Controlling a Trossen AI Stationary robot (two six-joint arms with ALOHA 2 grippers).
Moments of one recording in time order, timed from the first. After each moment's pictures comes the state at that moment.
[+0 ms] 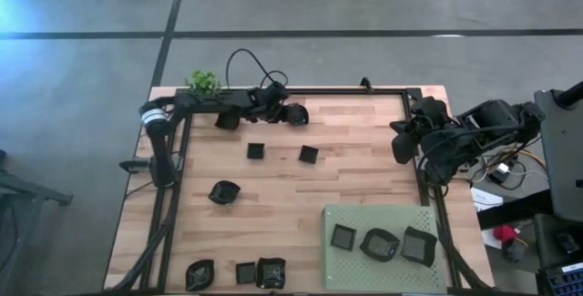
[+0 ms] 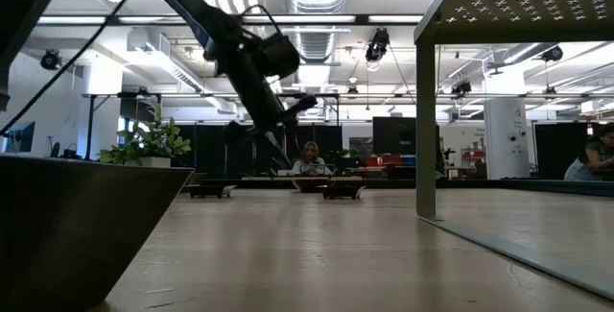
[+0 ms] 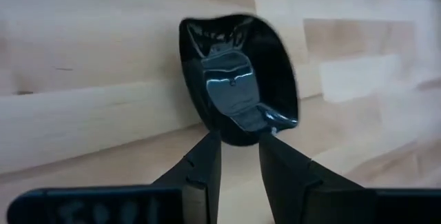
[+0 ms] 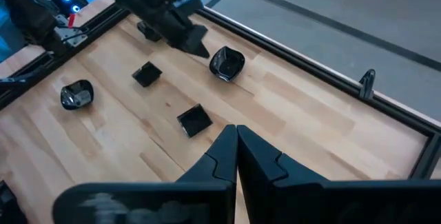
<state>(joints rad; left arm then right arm) 0.49 1.84 1.24 -0.27 -0.04 -1.00 0.40 1.16 1.67 -1.57 0.76 1.12</state>
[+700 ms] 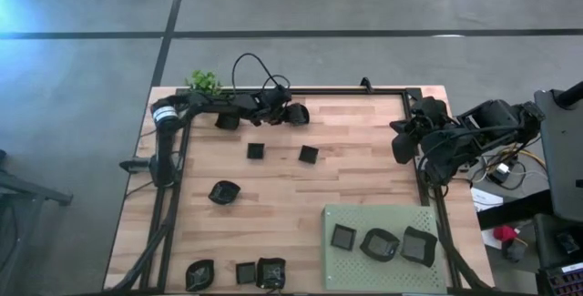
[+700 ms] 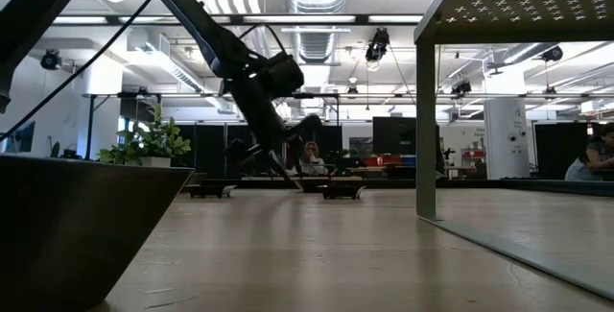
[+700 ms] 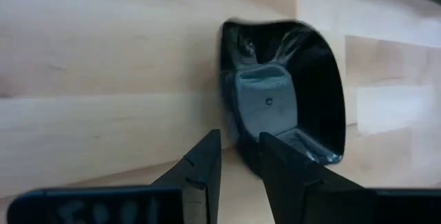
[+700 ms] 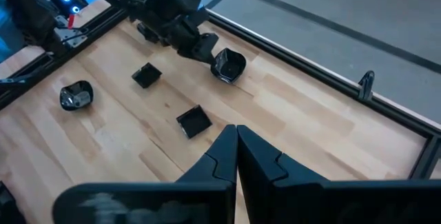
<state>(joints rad) 0.50 1.94 1.24 -0.19 -0.06 -1.09 0.41 1.16 1.67 -1.57 0.77 1.12</state>
